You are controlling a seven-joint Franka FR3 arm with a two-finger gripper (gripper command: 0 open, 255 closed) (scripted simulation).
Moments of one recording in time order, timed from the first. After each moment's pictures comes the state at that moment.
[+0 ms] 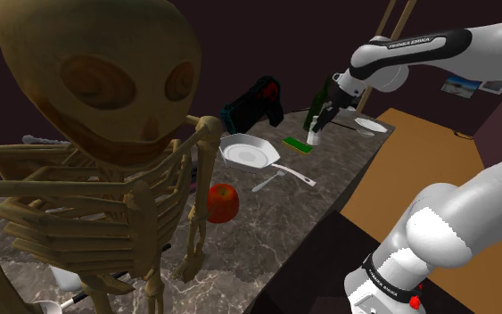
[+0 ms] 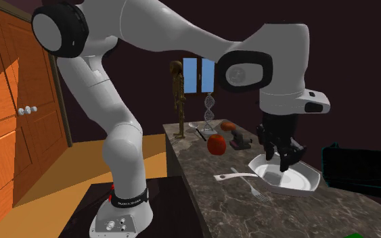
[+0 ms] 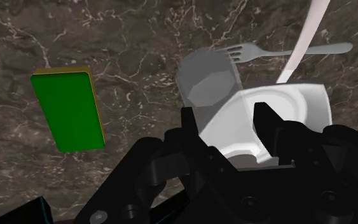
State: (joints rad) arm 0.08 -0.40 -0.53 -2.37 0.05 2.15 -0.63
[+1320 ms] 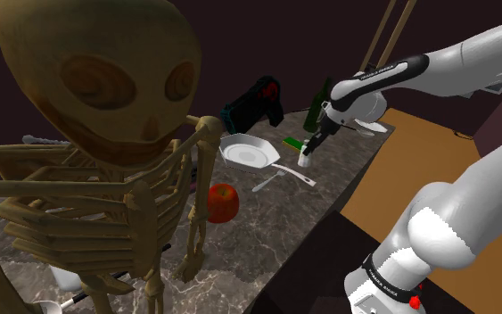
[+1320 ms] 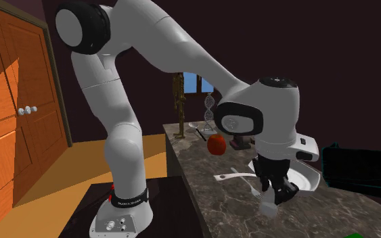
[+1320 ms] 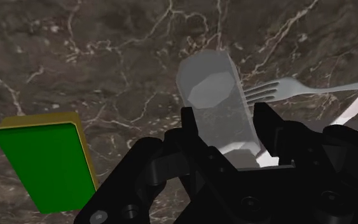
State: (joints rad) arm 0.13 -0.25 -0.61 -2.53 0.15 2.43 -0.77
